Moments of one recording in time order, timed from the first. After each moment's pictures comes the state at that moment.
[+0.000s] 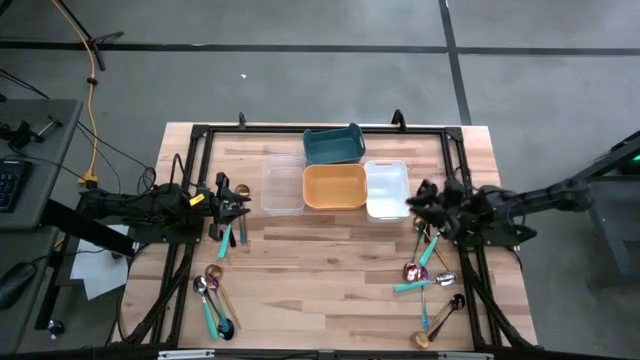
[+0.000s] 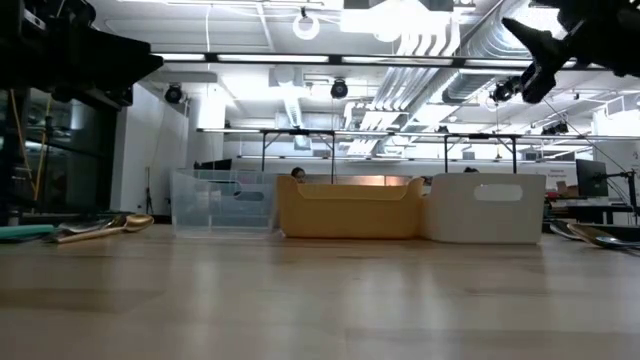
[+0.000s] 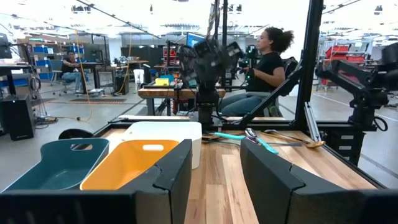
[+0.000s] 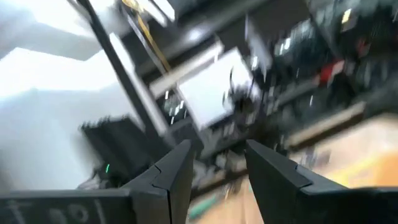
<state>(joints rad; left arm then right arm) -0.09 0.01 0.01 0.12 -0.12 0.01 0.19 0.36 0.02 0.64 0.10 0.51</state>
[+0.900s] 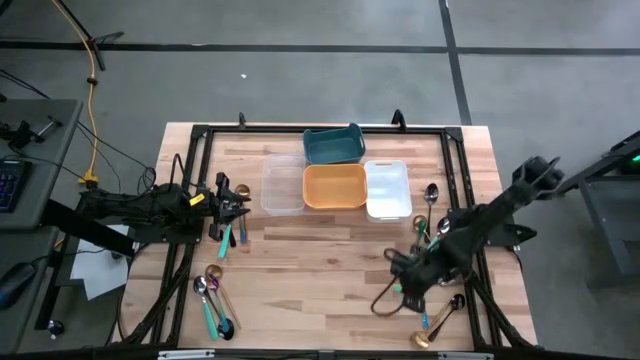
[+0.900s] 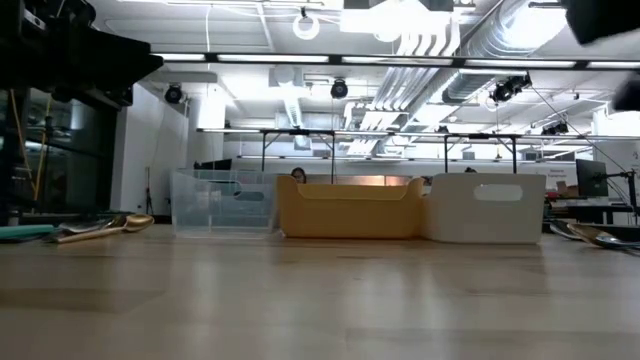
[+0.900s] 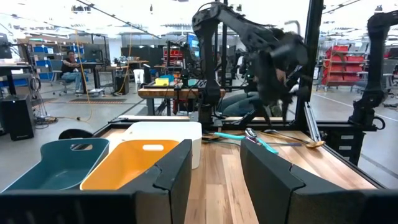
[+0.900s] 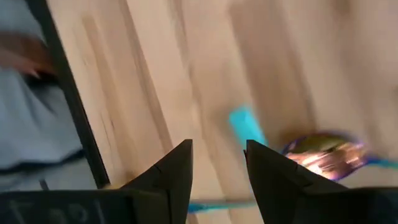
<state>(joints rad) -0.09 0.01 0.01 0.12 -0.12 0.01 0.70 1.46 0.91 -0.67 -0.05 1.02</state>
